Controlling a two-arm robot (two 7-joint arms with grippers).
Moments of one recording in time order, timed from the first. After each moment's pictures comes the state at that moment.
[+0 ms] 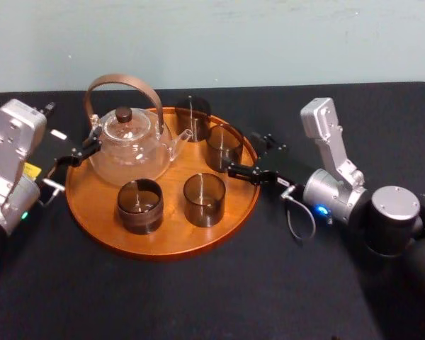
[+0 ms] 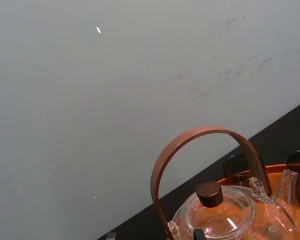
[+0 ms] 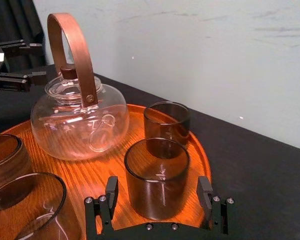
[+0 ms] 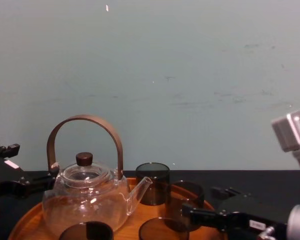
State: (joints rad) left arm -0.20 0.60 0.45 -1.41 -0.25 -0.12 0.03; right arm 0.42 0.23 -0.42 -0.97 0.30 -0.13 0.57
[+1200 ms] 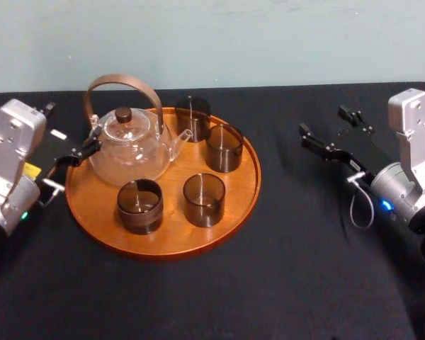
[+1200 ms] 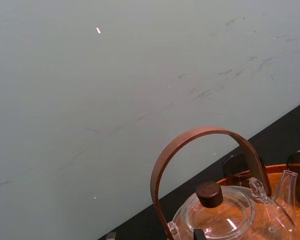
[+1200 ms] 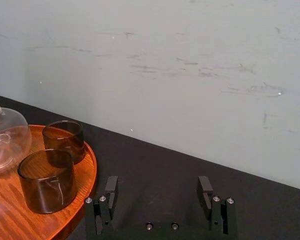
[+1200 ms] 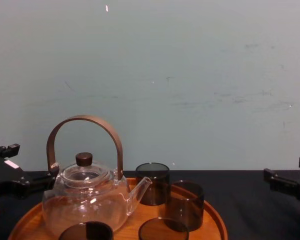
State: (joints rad) left arm -0.20 0.60 0.45 -1.41 -0.25 -0.12 0.03; right arm 0.22 0.35 -0.24 -1.25 0.27 -0.15 0.32
